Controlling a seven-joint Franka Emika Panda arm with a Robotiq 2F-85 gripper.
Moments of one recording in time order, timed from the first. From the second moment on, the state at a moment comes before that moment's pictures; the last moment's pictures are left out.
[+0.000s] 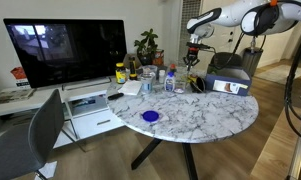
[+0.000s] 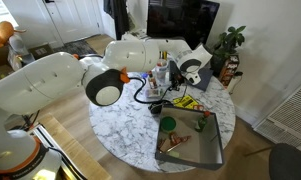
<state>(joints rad) -0.38 1.23 -0.04 -0.65 0.35 1.60 0.49</state>
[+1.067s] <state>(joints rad) -0.35 1.24 -0.04 -0.54 0.30 1.65 0.49</state>
